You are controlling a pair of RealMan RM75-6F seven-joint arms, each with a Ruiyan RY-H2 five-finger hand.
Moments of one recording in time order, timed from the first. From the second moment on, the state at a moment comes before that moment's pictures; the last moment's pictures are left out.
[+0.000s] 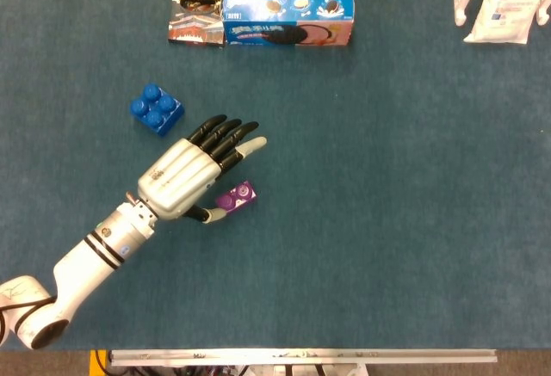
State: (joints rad) left arm -0.56 -1.55 0.03 -1.37 1.73 1.14 -0.04; right arm -0.03 -0.87 0.10 -1.75 -1.34 1.54 0.07
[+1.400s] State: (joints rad) left arm -0.62 -1.63 0.04 -1.31 1.65 1.06 -0.04; right arm -0.07 -0.84 0.11 -1.76 -1.35 1.57 0.12
